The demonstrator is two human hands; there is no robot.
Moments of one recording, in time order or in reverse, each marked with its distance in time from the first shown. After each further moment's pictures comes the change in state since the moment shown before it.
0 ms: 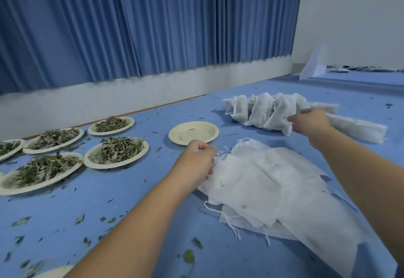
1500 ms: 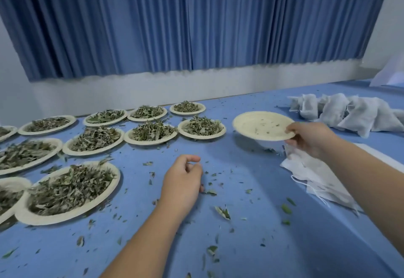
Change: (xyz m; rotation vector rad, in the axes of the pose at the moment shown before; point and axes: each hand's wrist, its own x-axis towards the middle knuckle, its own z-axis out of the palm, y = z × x) left_hand -0.120 -0.105 -0.154 -0.101 0.406 0.021; right_hand -0.189 -0.051 0.123 0.214 -0.425 0.122
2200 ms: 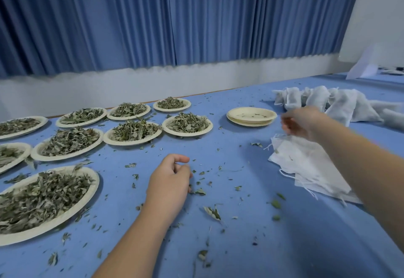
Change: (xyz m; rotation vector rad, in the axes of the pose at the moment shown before) left_hand 0.010 -0.008 0.002 0.041 -0.022 0.008; right_hand 0.025 -0.012 -0.015 -0.086 0.058 -0.001
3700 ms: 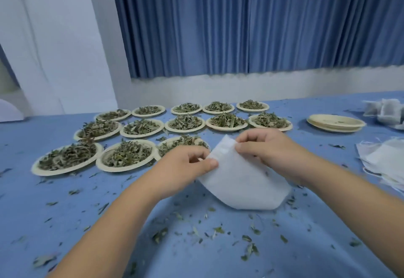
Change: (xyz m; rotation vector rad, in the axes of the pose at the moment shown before) left_hand -0.133 0.036 -0.195 0.339 -0.197 0.201; right_hand -0.289 0.005 0.150 -0.187 -0.912 -0.509
